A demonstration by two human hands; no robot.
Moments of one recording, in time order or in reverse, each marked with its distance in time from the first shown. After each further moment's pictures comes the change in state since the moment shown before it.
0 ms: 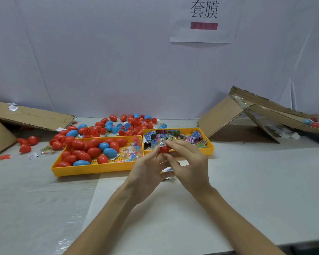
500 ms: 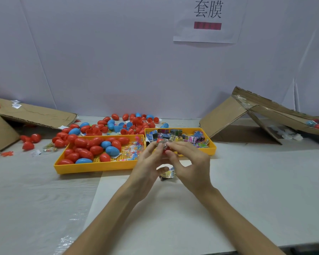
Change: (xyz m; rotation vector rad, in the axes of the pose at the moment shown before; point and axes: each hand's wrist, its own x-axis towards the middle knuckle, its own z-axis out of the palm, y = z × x) left_hand -0.001 0.002 0.001 0.122 0.155 0.121; right_hand 0.003 -0.004 -0.001 0.110 -0.020 0.011
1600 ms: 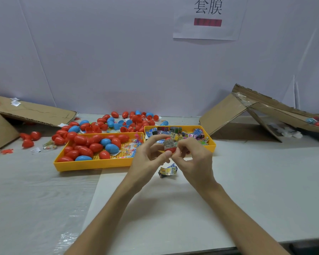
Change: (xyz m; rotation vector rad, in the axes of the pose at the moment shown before) left_hand 0.002 0.003 -0.006 0.468 0.002 0.306; right_hand 0.001 0.008 -0.006 -0.107 -0.037 0.028
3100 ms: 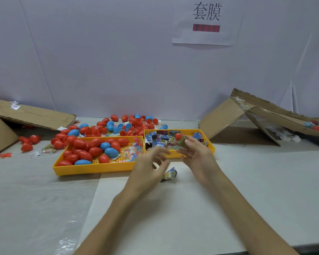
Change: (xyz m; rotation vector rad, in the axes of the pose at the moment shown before) left_hand -0.002 -0.013 0.001 0.455 0.052 0.107; right_hand 0.021 0.017 -0.015 1.090 -0.117 1.112
